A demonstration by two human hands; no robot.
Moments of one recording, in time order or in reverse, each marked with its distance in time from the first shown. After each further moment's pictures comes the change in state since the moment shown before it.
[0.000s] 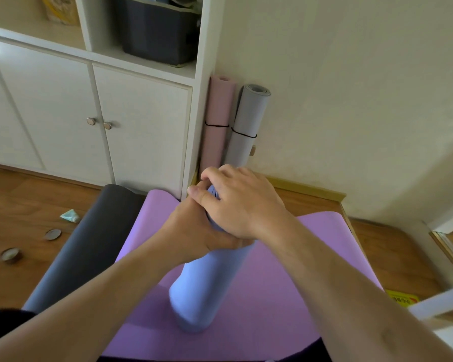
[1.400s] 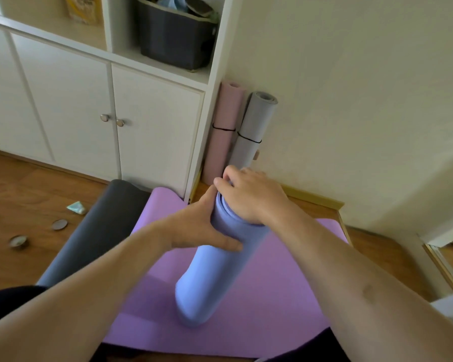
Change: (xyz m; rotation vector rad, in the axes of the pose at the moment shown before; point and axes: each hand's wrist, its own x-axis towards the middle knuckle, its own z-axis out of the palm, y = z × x) left_hand -0.005 -0.013 -0.030 -0.128 -0.289 -0.213; right_hand 0.019 0.004 -0.003 0.059 -0.090 0.200
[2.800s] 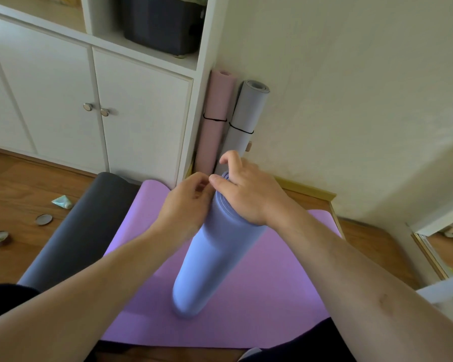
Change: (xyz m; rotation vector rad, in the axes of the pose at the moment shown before) left_hand 0.009 0.009 0.029 -0.095 0.531 -0.065; right_hand -0.021 0.020 -0.007 0.152 0.046 -0.172
